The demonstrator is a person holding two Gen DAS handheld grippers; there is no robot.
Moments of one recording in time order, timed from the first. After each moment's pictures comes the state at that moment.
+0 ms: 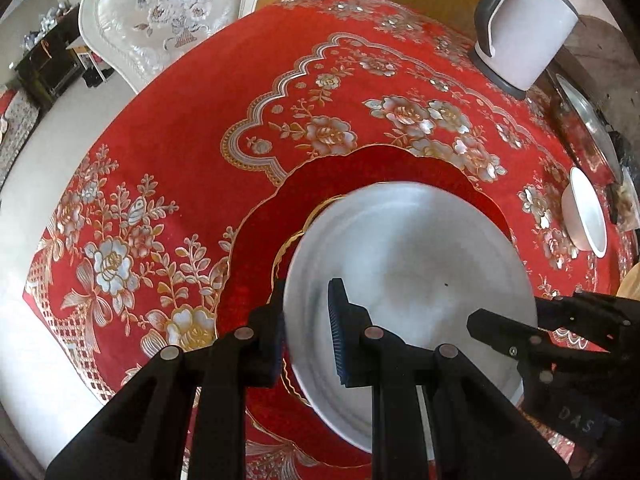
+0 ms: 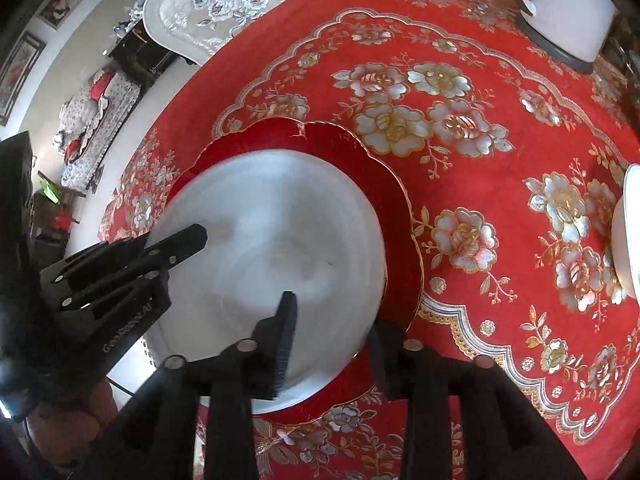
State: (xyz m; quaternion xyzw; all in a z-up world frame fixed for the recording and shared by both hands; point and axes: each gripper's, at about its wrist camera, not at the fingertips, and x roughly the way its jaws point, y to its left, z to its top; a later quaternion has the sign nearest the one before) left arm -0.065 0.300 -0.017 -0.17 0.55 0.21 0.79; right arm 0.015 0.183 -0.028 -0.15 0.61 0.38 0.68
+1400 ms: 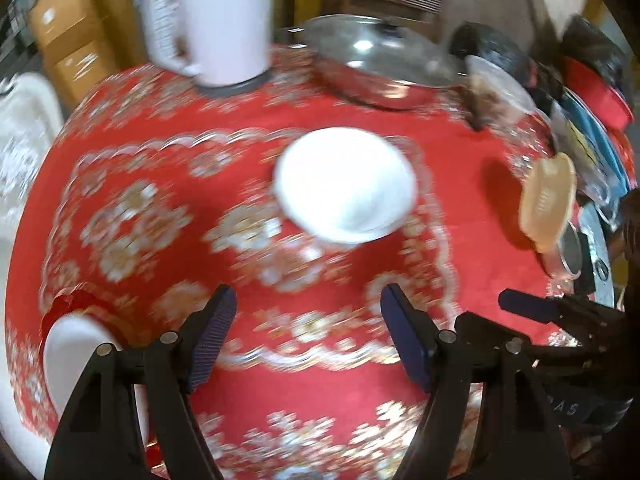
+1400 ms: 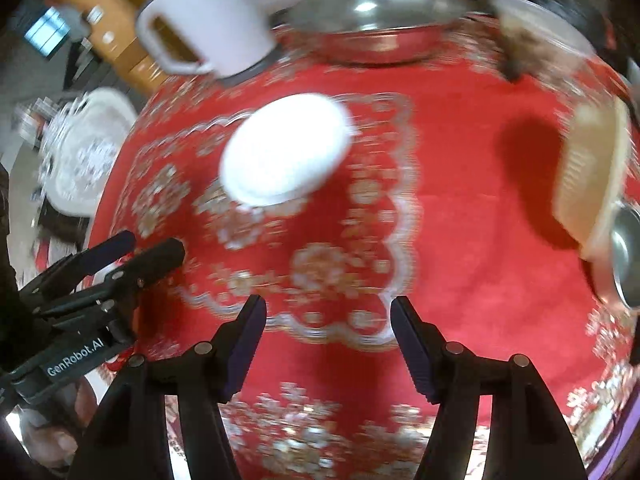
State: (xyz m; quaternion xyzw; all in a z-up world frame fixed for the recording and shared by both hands) left arm 0.068 0.036 0.050 -0.02 0.54 -0.01 0.84; right arm 0.086 -0.131 0.018 0.05 0.60 0.17 0.78
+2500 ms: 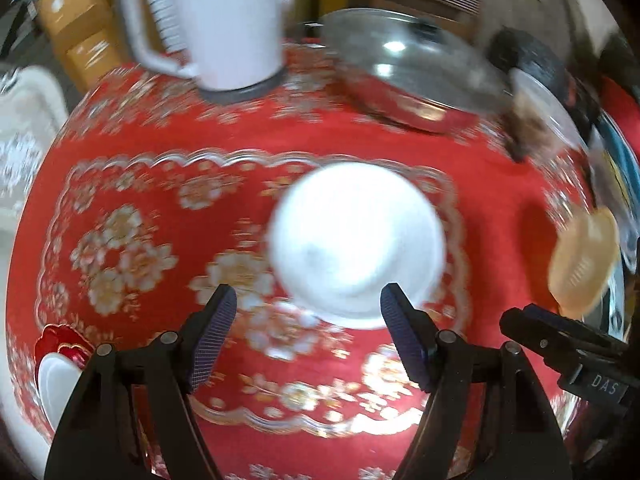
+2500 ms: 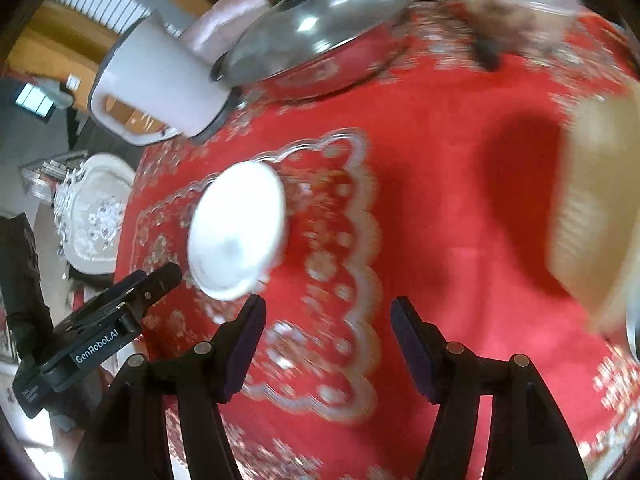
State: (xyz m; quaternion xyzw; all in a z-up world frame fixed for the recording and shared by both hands) left arm 0.140 0.051 0.033 -0.04 0.56 0.06 0.82; right arm 0.167 -0.165 -0.009 0.15 0.60 0.19 0.76
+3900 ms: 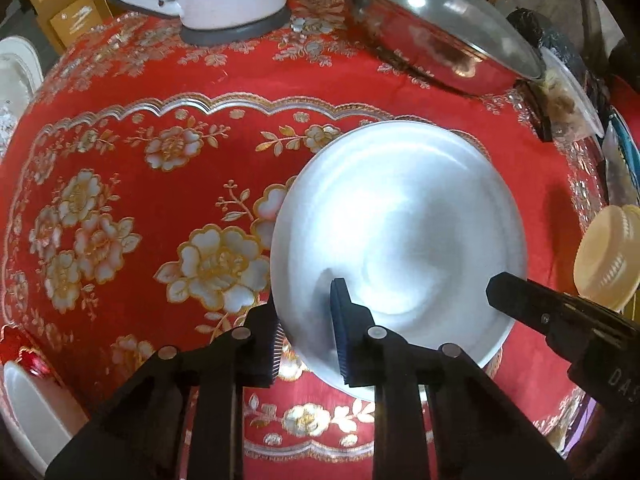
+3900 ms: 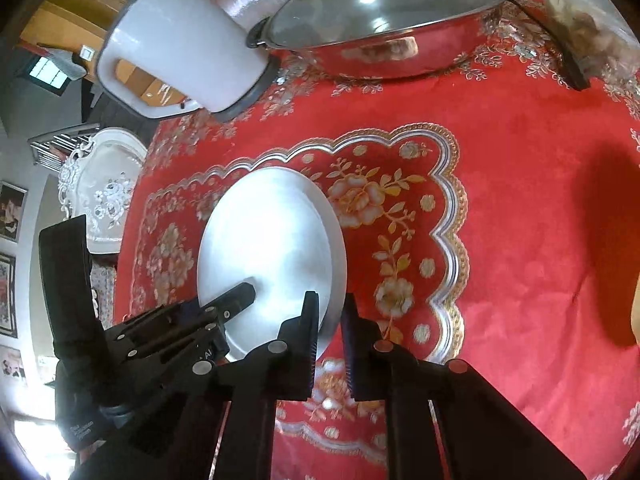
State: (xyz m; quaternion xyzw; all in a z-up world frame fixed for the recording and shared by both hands) left arm 0.155 0.057 -0.020 -0.06 0.61 0.03 0.79; right arm 0.181 -0.105 -0.023 0.13 0.61 0.22 0.75
